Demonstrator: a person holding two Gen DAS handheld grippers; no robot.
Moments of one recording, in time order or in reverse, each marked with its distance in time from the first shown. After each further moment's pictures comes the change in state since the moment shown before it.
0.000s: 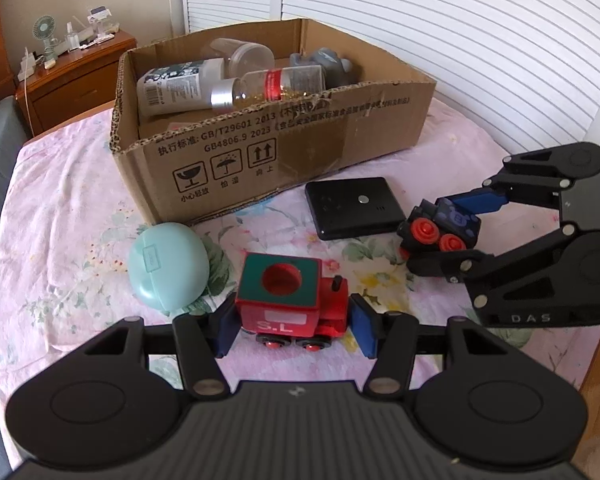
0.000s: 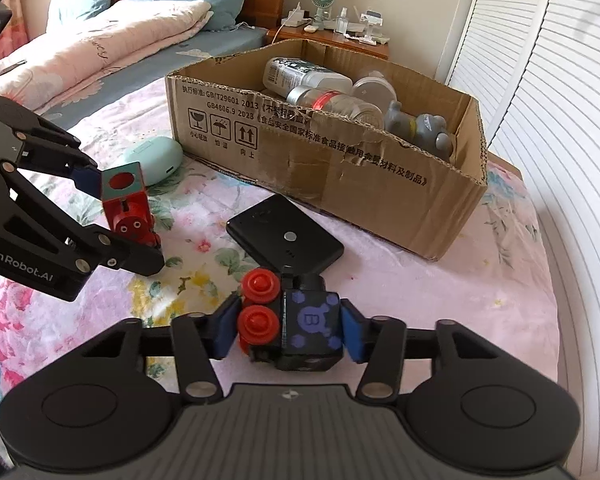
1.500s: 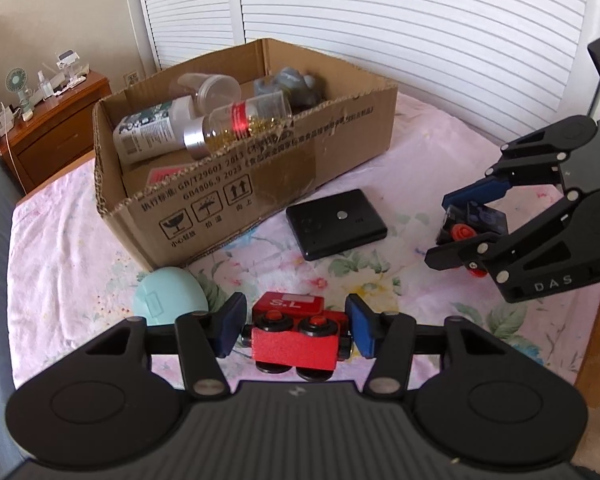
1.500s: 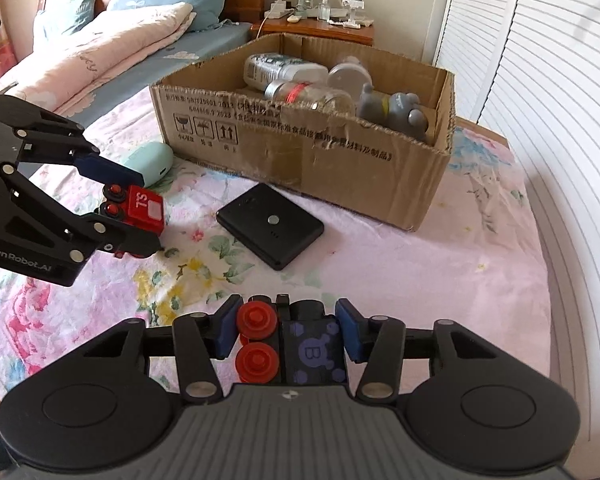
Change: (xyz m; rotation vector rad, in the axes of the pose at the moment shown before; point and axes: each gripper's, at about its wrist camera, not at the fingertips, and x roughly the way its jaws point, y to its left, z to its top) left arm -0.013 -0.014 0.012 0.159 -0.025 0.003; right arm -0.021 -0.020 -0.003 0.086 0.031 0.032
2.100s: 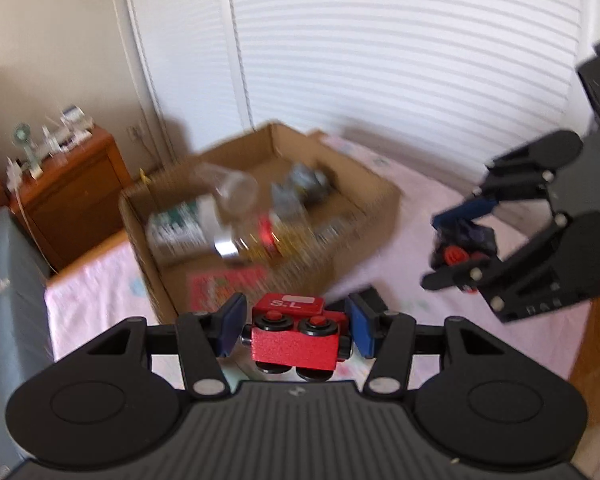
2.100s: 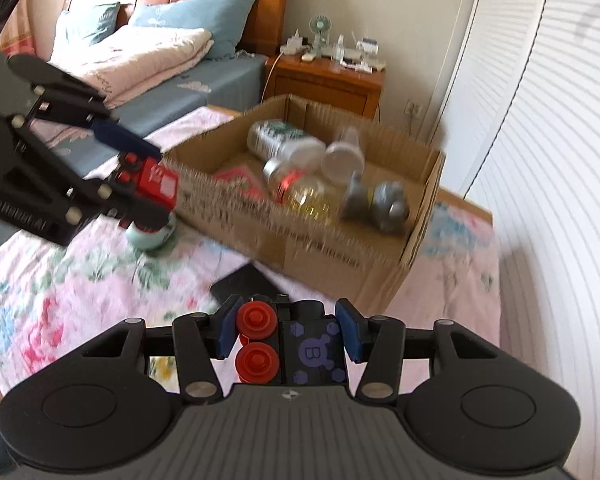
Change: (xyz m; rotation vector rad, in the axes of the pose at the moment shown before) left arm -0.047 0.021 0.068 0.052 -0.115 0.032; right arm -0.038 -0.010 0.056 -0.107 -0.088 -0.024
